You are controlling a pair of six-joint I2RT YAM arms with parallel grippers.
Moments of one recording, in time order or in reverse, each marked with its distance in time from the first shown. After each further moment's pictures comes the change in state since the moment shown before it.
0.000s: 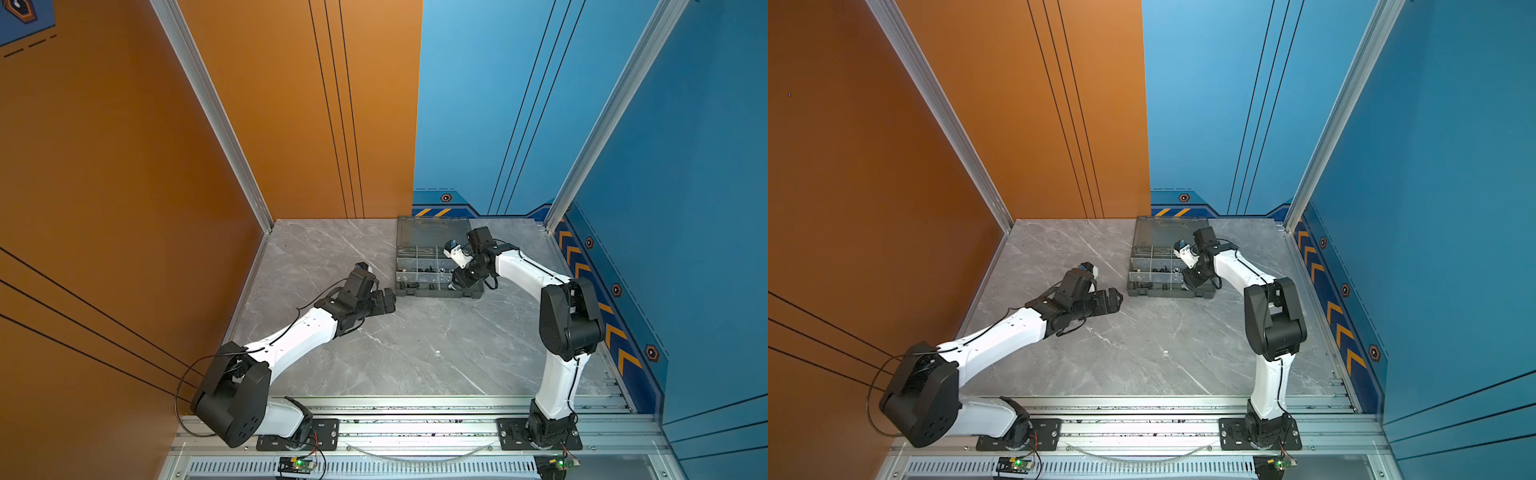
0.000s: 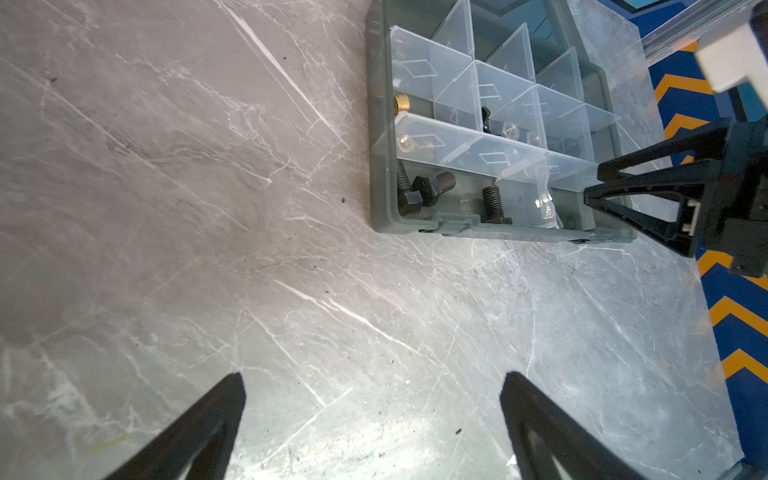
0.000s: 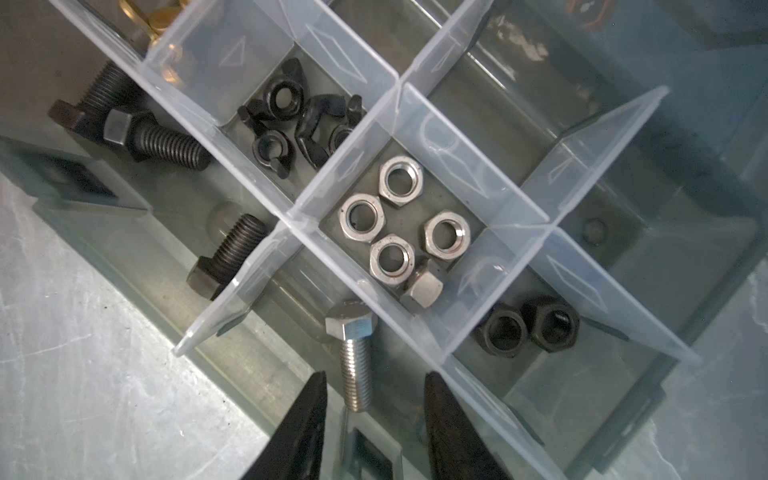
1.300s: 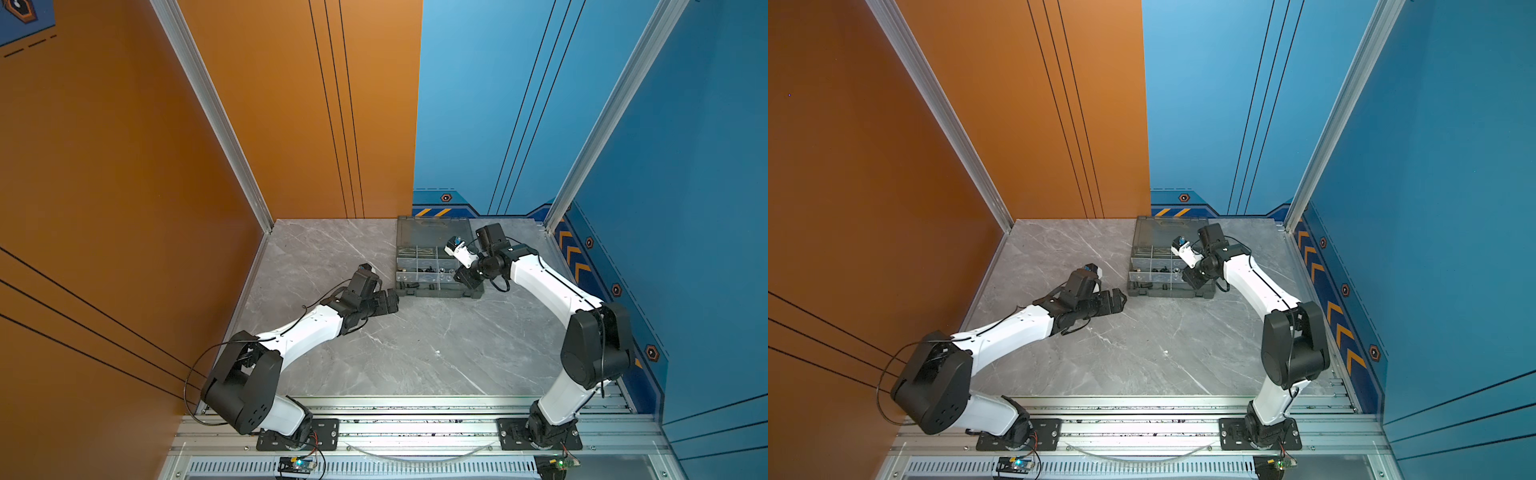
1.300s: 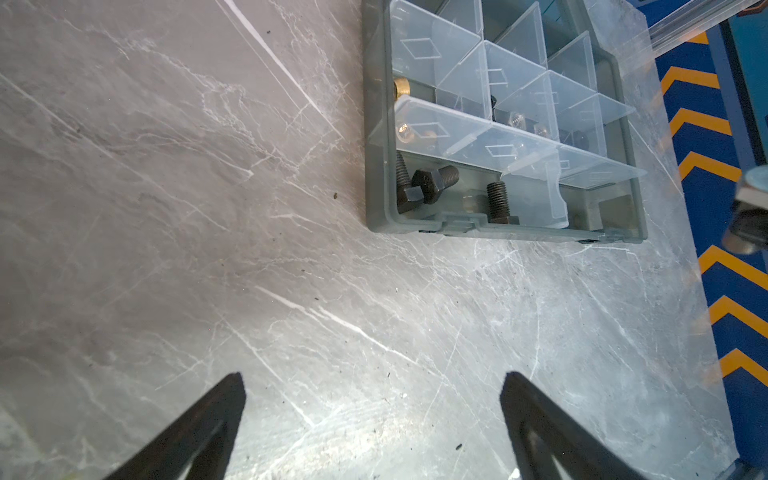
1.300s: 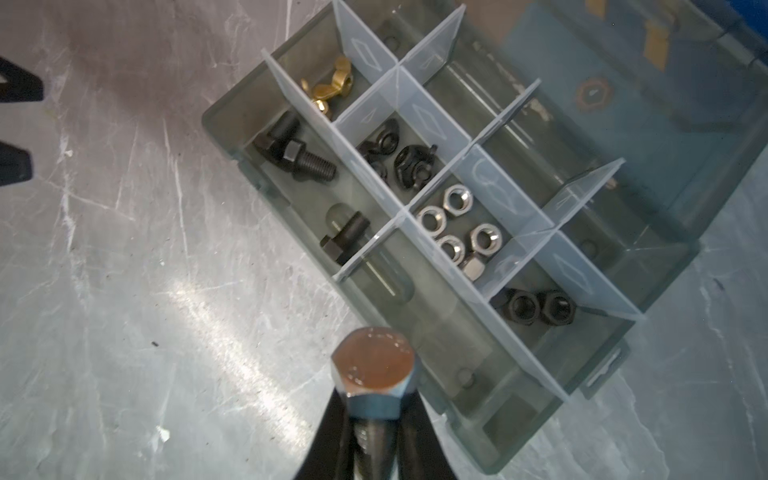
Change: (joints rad) left arm -0.001 0.081 0.000 0.076 0.043 -0.029; right arm 0.020 -0.173 -0.023 -0.079 -0.103 -0.052
